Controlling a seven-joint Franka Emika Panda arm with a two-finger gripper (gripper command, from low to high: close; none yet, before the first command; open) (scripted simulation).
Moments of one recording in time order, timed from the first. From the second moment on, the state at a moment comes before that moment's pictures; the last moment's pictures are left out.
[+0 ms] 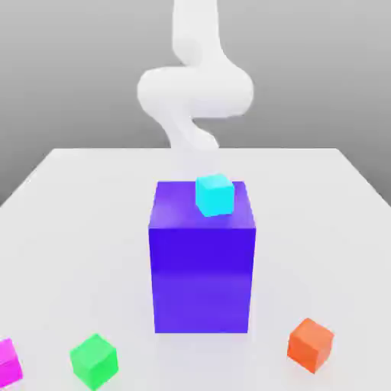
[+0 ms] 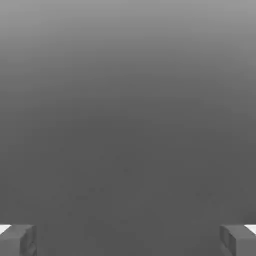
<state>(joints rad) -0.03 -0.71 -0.01 -2.29 -0.01 2.32 0.83</state>
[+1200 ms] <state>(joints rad) -0.42 0.56 -0.14 -2.17 0.18 2.72 1.02</state>
